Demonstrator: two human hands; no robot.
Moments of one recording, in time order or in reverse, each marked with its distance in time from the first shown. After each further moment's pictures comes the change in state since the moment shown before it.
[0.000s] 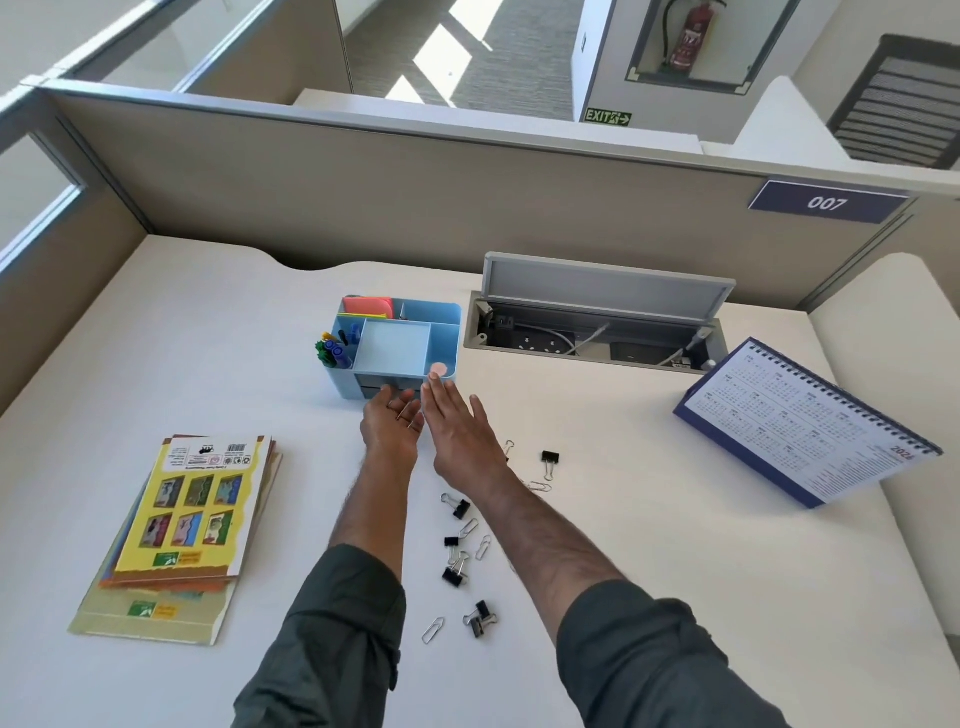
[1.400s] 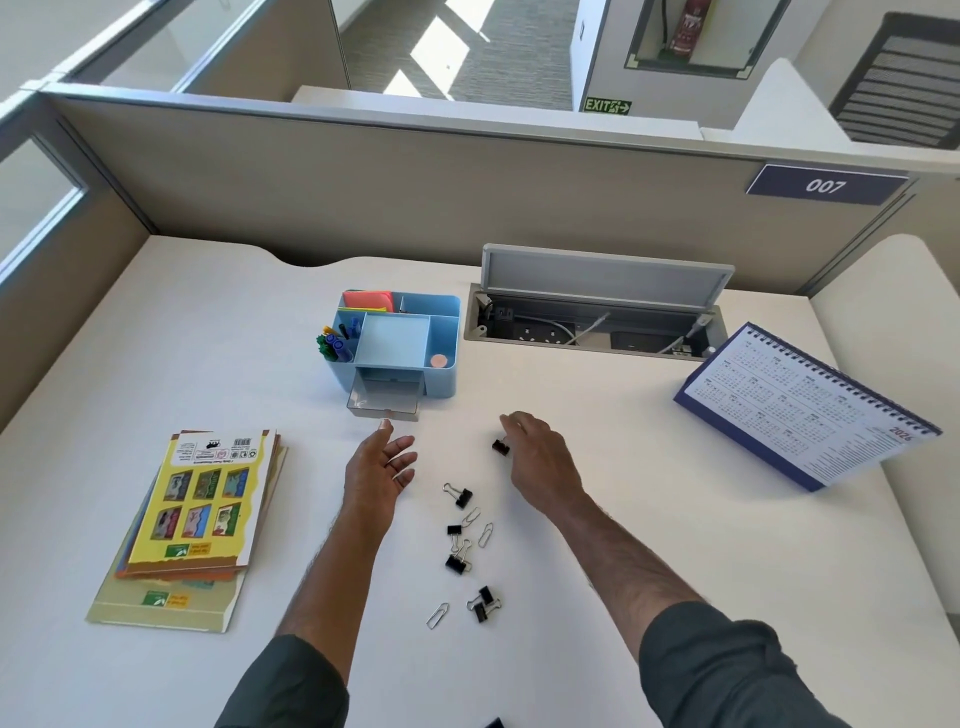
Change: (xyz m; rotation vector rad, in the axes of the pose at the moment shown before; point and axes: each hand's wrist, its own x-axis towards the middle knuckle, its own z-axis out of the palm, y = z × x) left_hand -0.047 -0.011 -0.075 0.307 -0.121 -0.008; right_hand -0.063 0.082 0.019 0.046 0.081 0.181
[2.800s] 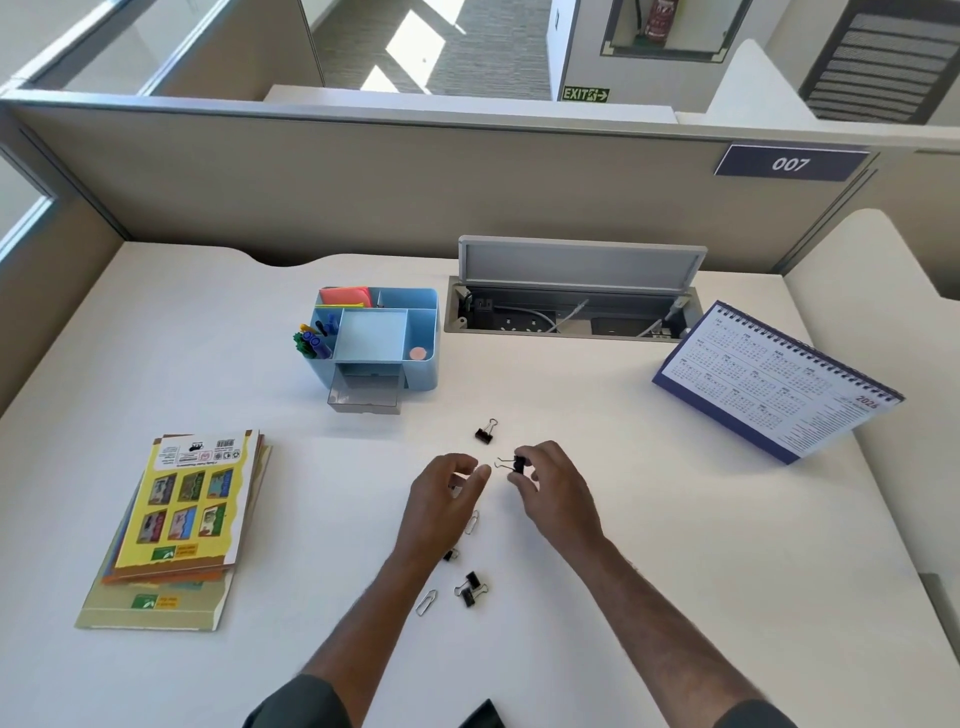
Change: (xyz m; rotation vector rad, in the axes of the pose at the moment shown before) left_hand -0.065 -0.066 0.048 0.950 -0.177 0.525; right_hand -0.076 0.013 -0.009 0.382 0.155 0.187
